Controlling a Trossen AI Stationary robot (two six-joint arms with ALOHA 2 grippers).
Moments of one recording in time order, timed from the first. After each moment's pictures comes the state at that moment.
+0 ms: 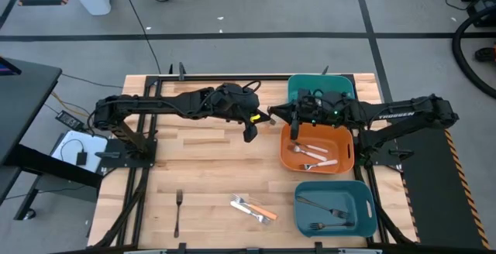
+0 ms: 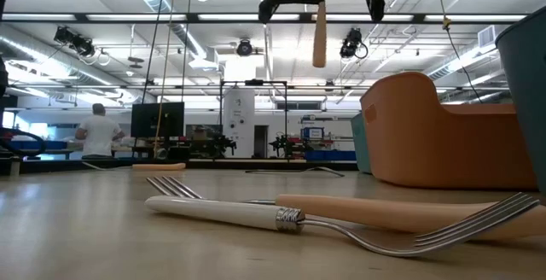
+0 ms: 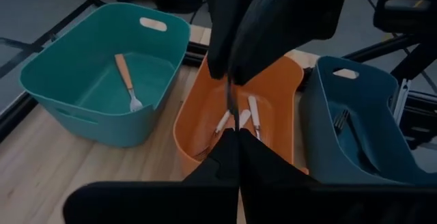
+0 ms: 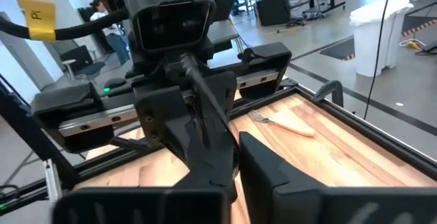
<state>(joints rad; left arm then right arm) 0.10 1.64 1.43 -0.20 0.05 -0.17 -0.02 1.08 0.81 0.16 0.19 0.32</state>
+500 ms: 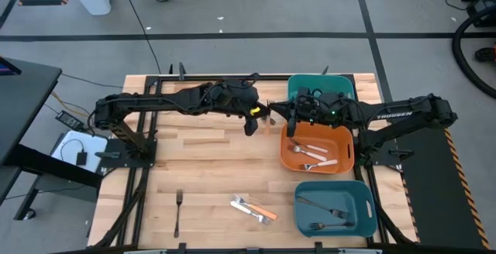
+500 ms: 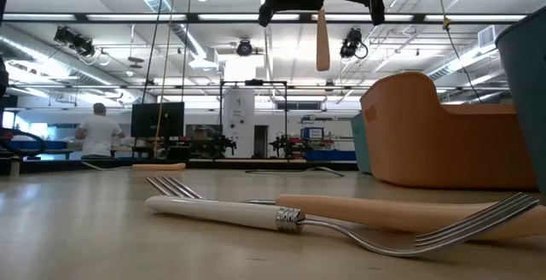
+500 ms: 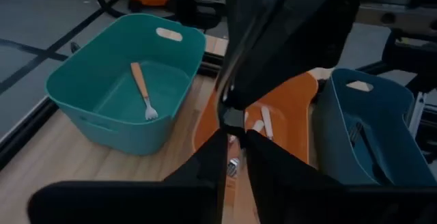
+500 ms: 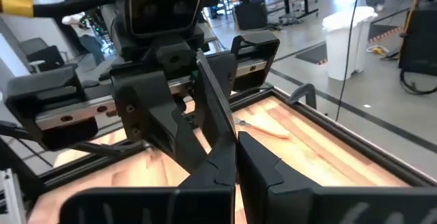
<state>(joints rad) 0.15 1.64 1.43 -0.18 0.04 -0.17 -0.02 1.10 0.81 0.16 0.27 0.29</state>
